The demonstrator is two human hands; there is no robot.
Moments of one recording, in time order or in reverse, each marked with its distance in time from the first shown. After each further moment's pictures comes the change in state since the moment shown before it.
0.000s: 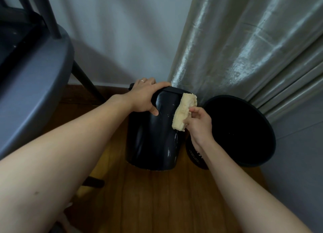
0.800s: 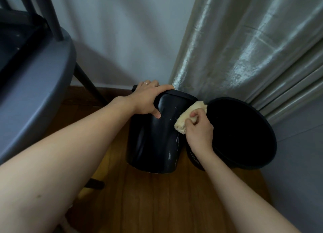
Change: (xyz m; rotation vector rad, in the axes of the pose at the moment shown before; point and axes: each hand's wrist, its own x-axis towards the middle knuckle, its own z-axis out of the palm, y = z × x) left_hand 0.002 0.002 0.001 0.014 -0.009 0.026; right_hand -0.018 0.000 -0.002 -0.614 0.146 -0.335
